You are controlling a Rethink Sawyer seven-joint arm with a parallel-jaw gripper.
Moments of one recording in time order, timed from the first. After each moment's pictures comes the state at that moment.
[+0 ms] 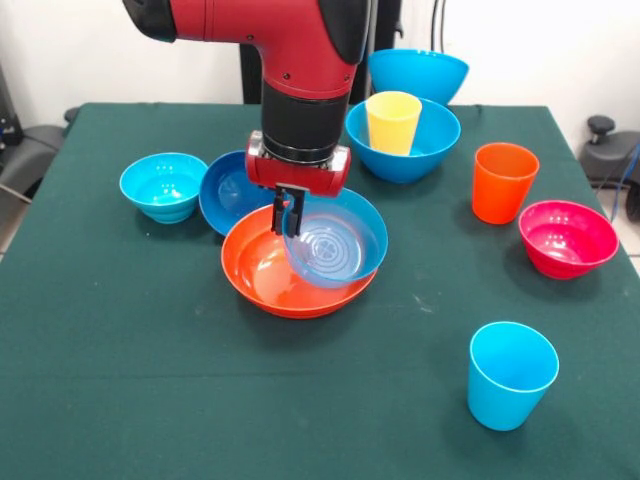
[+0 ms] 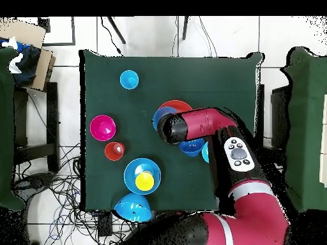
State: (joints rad) arm -0.44 -0.51 0.27 1.52 -0.60 0.61 2.11
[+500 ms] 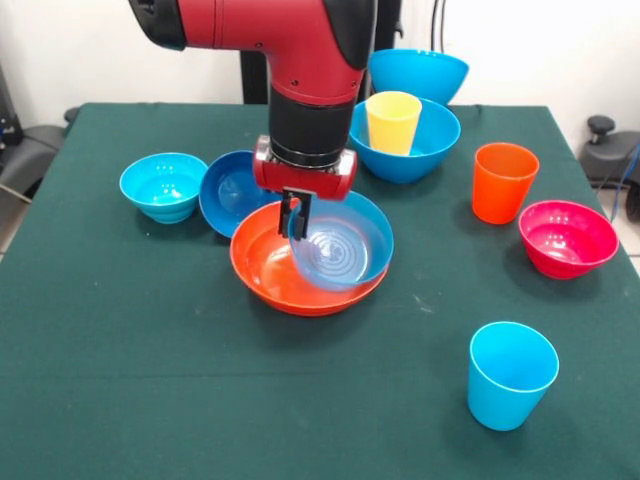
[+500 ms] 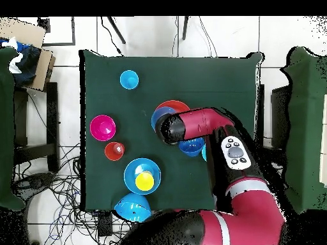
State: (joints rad) arm -0.43 -0.49 0.27 1.52 -0.60 0.61 2.11
